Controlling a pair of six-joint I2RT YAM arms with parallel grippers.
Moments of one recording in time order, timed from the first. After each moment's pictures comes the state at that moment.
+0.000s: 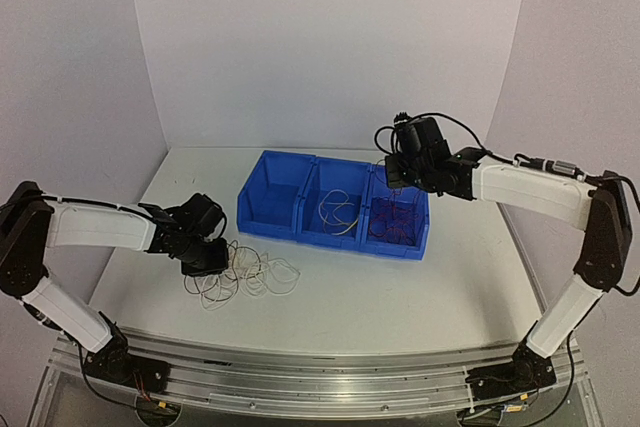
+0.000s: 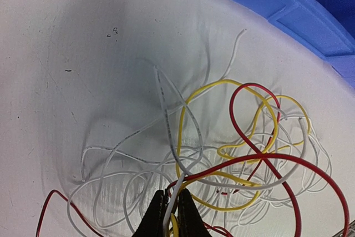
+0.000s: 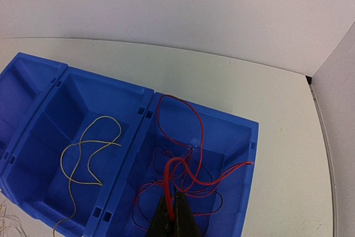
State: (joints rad) left arm -0.67 1.47 0.75 -0.39 -0.10 -0.78; right arm 0.68 1.65 1.32 -0.30 0.52 0.26
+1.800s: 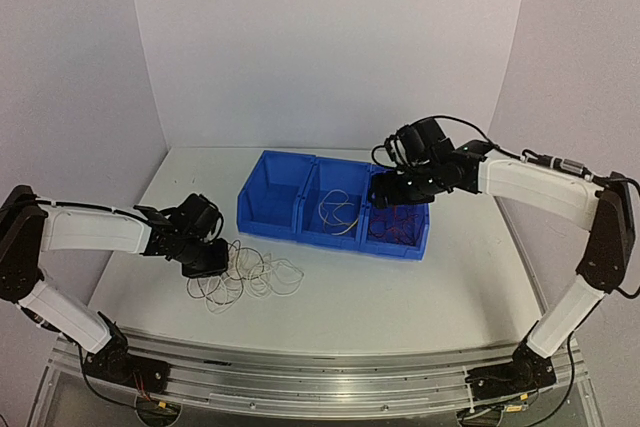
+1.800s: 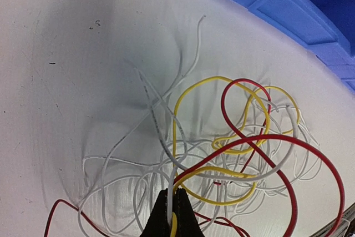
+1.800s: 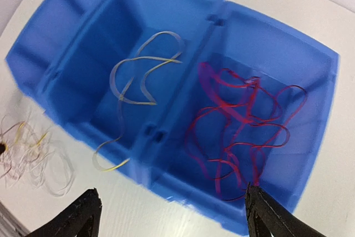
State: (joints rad) left arm -0.67 1.43 0.72 -0.37 -0.05 -0.78; right arm 0.67 1.64 1.36 -0.57 0.11 0.35
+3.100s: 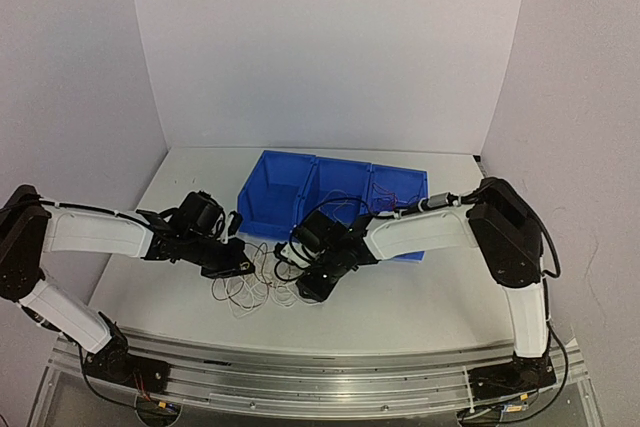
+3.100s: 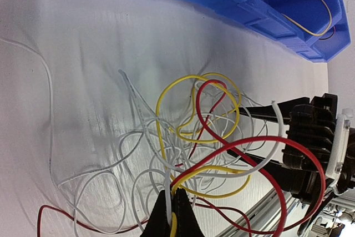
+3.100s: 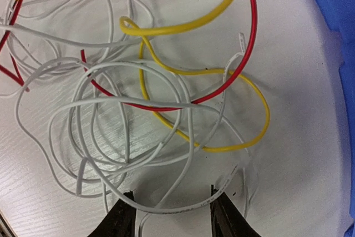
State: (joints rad) left arm -0.69 1.44 0.70 -0.15 0.29 -0.70; right arm 1.04 2.14 1.47 -0.44 -0.01 -0.05
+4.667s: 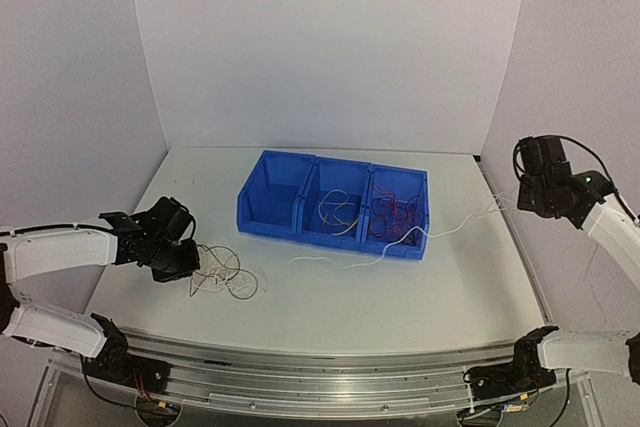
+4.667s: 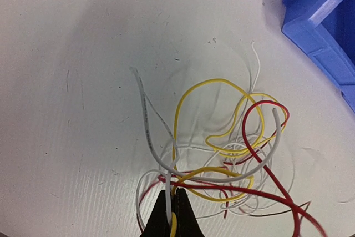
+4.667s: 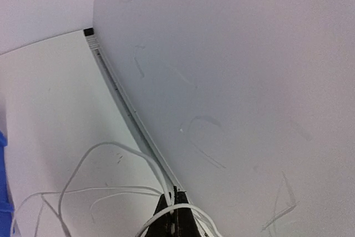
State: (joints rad) left arm -0.60 1.19 0.63 -0.53 -0.20 -0.87; right arm 0.31 1.02 1.03 -0.82 0.84 0.34
